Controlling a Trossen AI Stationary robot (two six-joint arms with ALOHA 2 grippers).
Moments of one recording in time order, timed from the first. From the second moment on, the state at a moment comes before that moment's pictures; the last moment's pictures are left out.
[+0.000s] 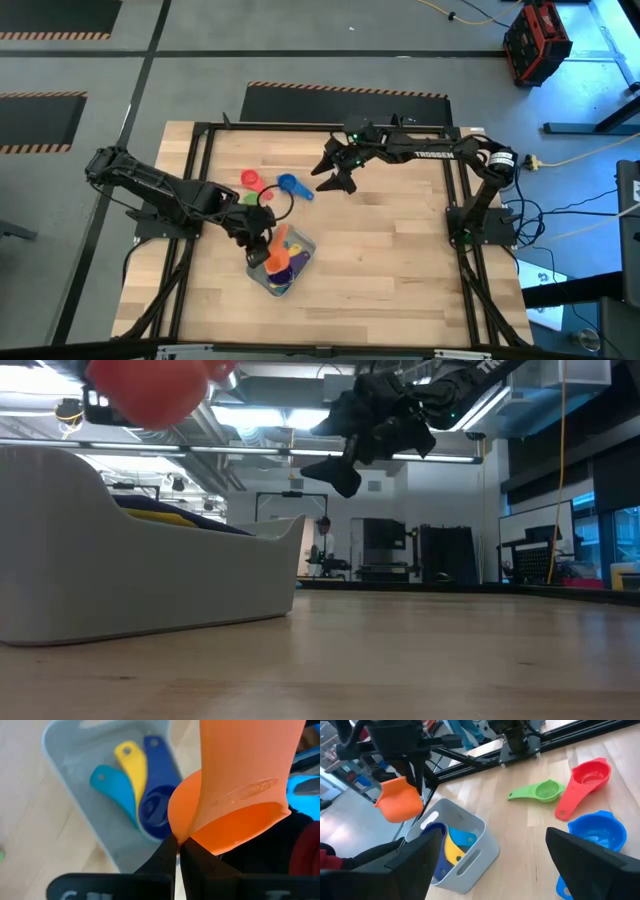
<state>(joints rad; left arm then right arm) -0.29 1.26 1.03 -0.75 0.15 -0.94 -0.39 1.76 1.20 0.07 -0.78 0.15</state>
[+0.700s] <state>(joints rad) -0.29 1.44 1.03 -0.78 0.26 -0.99 -0.29 1.76 1.19 0.04 -0.65 0.05</state>
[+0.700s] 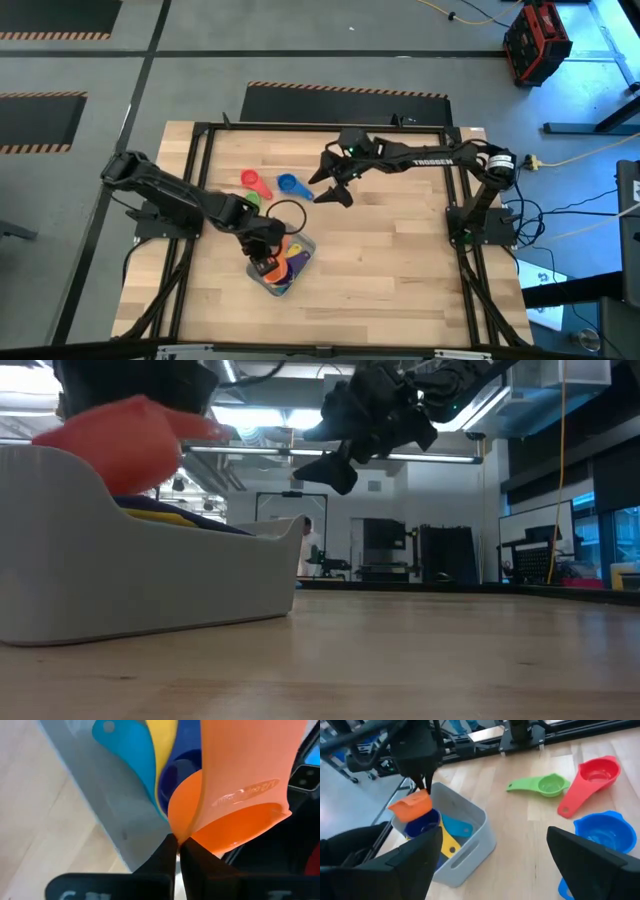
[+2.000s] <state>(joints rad) -0.29 1.53 1.03 -0.76 0.29 -0.96 -0.28 1.76 1.19 0.01 -0.65 0.02</state>
